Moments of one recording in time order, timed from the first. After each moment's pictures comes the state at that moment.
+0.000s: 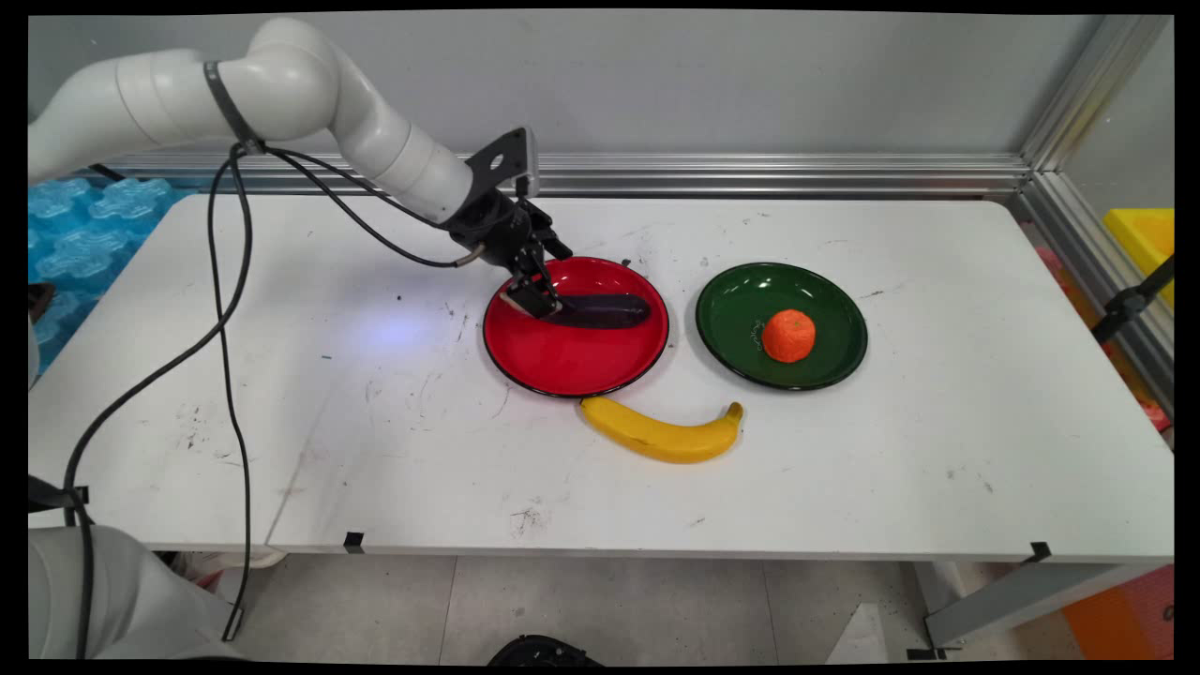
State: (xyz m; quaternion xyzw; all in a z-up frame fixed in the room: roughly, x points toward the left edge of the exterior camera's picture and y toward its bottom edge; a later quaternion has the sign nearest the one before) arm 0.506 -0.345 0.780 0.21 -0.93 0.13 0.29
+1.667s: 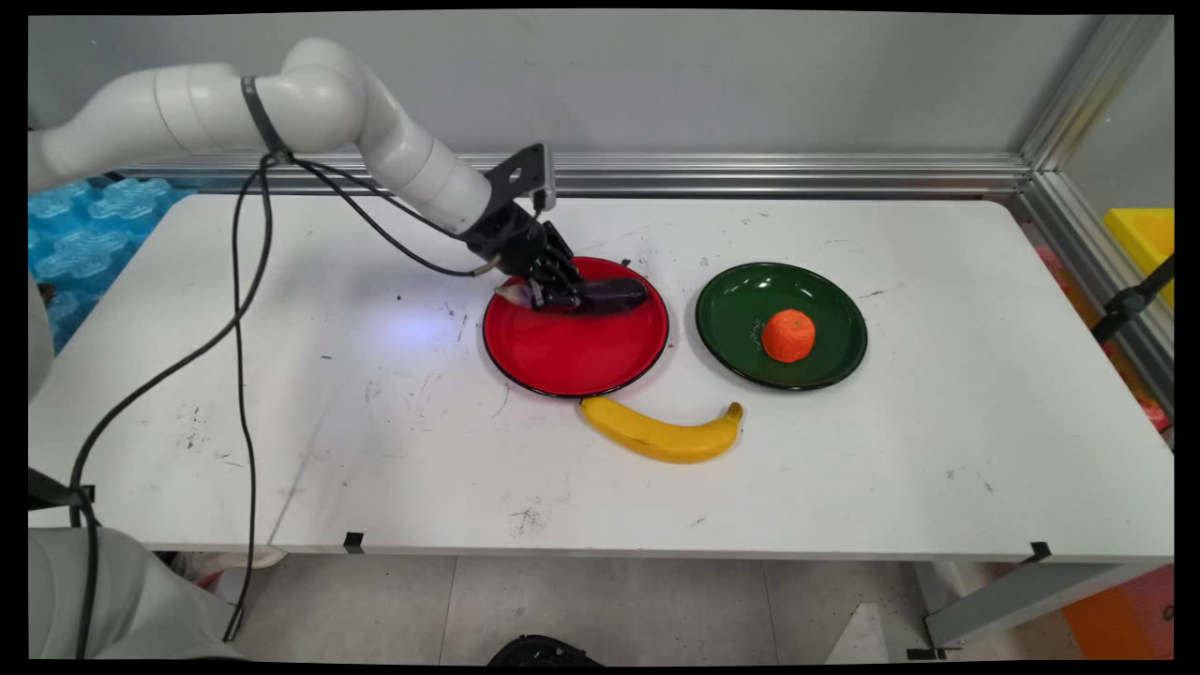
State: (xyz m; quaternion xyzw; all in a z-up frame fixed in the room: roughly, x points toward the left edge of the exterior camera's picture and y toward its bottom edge) arm 0.496 -0.357 0.767 0.20 -0.93 0.12 0.29
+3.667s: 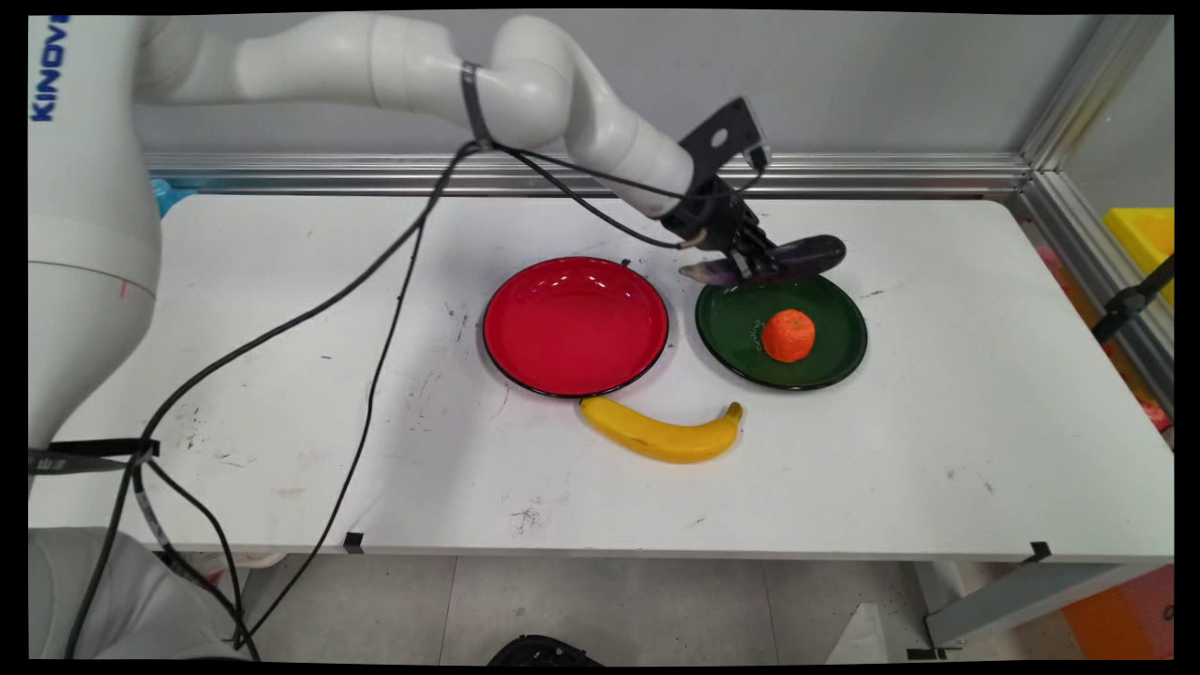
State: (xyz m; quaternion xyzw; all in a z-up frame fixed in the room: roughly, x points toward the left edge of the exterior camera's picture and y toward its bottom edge) arm 0.301 -0.424 0.794 0.21 -0.89 0.15 0.37
